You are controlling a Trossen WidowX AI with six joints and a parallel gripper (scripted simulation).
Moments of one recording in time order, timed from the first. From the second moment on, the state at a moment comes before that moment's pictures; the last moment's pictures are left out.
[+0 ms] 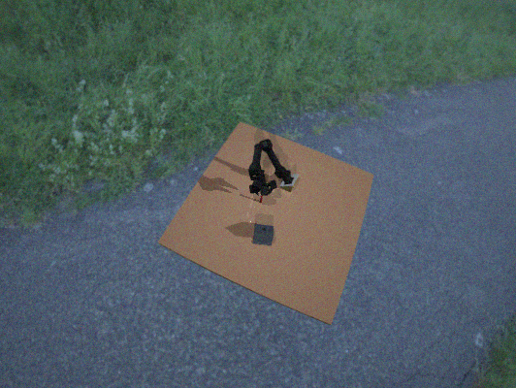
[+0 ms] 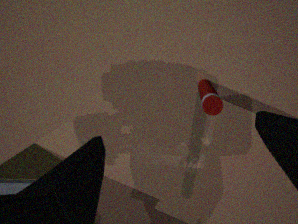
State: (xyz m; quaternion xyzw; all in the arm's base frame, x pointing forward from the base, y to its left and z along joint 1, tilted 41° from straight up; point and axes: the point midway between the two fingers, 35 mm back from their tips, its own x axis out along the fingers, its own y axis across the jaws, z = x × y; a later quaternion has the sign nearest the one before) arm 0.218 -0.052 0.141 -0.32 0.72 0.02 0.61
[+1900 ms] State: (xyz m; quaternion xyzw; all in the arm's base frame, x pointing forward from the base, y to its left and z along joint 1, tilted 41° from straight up) arm 0.233 -0.057 0.147 -0.11 0.62 -0.38 0.68
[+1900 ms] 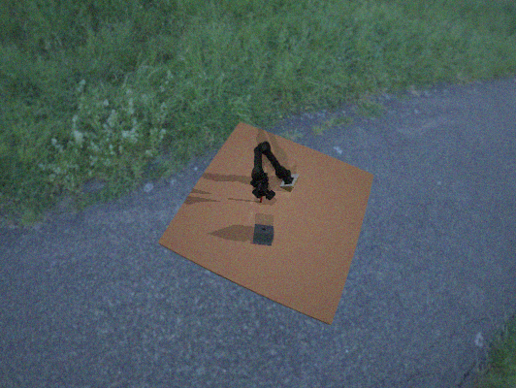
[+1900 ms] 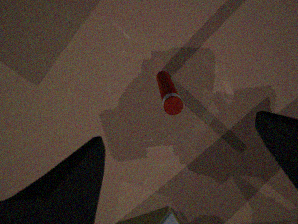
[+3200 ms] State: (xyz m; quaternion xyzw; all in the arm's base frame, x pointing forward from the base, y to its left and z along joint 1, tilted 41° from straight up) arm 0.233 -0.061 0.141 0.23 0.37 -0.63 0.65
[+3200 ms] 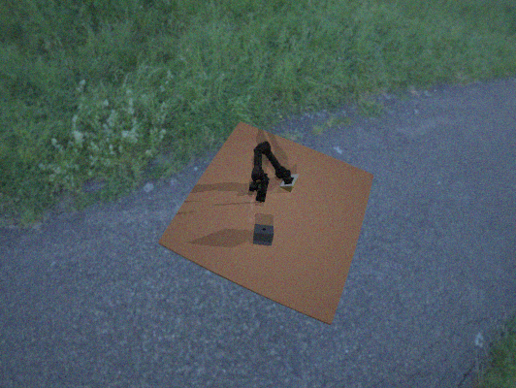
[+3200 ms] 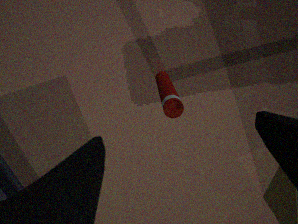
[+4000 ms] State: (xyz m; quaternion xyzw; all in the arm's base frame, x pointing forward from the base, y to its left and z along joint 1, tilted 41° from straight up) arm 0.232 -0.064 0.139 0.41 0.16 -0.71 0.55
